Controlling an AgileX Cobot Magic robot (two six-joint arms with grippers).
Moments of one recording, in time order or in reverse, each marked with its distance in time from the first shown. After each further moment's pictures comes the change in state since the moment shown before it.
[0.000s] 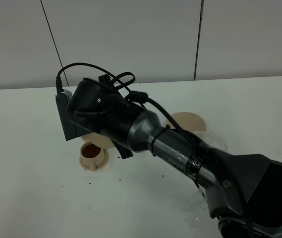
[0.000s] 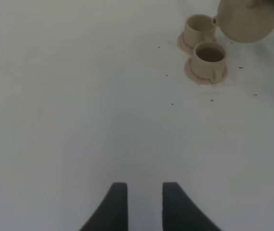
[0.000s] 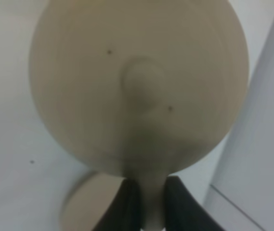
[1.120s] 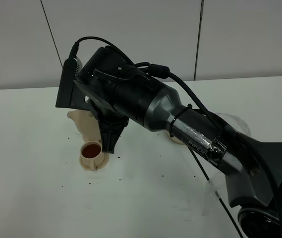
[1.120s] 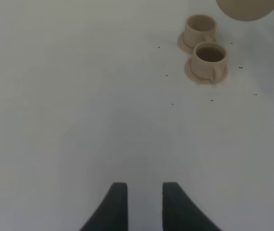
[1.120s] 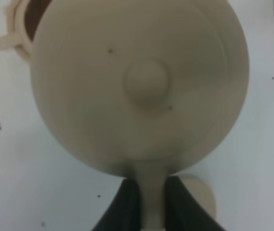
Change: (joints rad) left arm 0.000 0.000 0.000 0.000 0.000 0.000; right arm -0.035 -0.092 0.000 0.212 0.007 0.284
